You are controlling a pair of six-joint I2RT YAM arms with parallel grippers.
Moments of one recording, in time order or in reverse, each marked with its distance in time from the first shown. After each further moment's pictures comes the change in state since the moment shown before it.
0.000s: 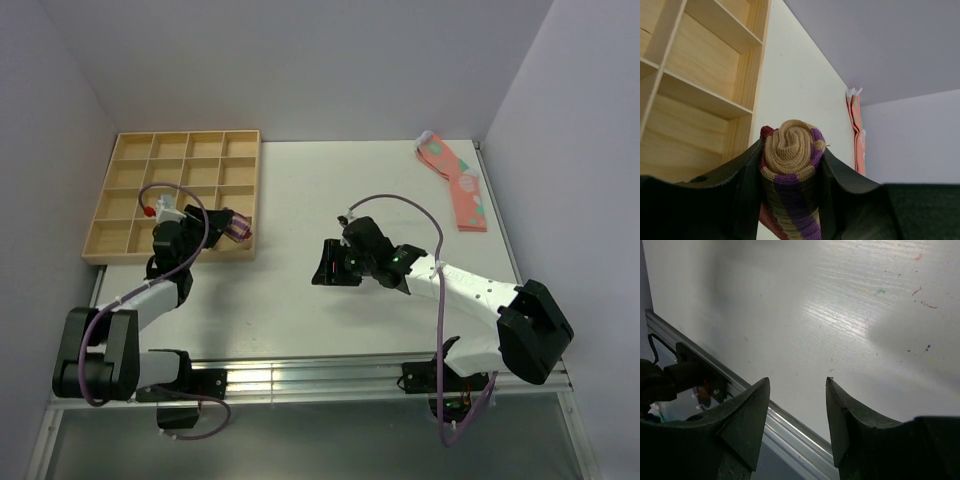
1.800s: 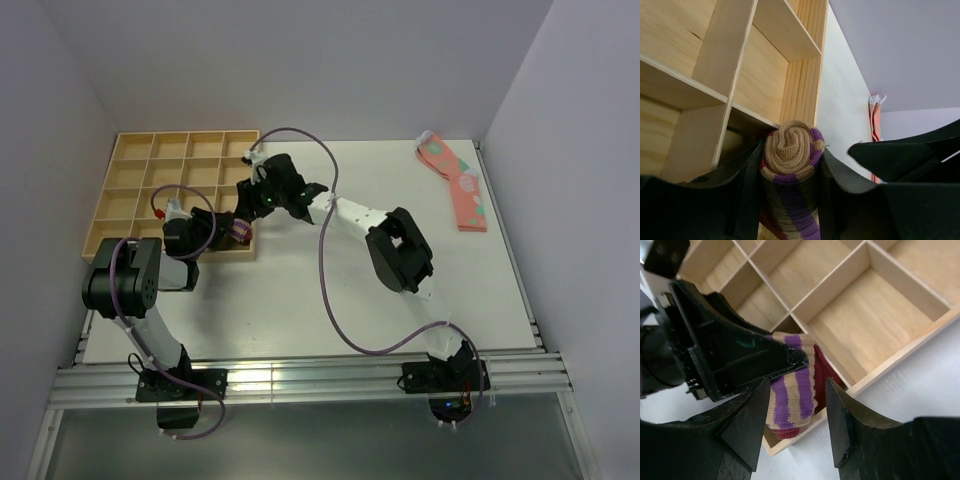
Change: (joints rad) left arm 0.073 0.523 0.073 0.372 0.074 -0.029; right arm 0.000 0.964 1.076 0.192 -0.143 -0.498
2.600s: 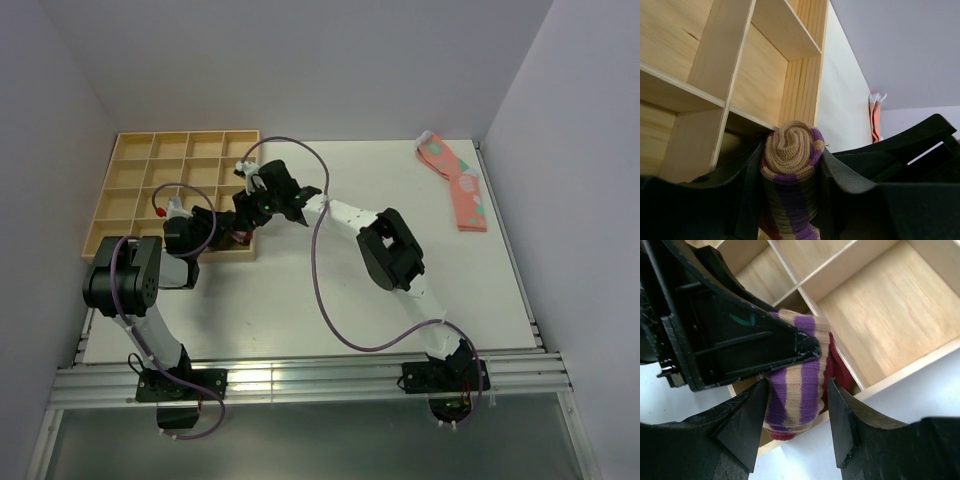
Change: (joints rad) left arm 0.000 0.013 0.022 -0.017 0.014 0.000; right arm 0.010 0.089 0.043 -0.051 -0.100 -0.105
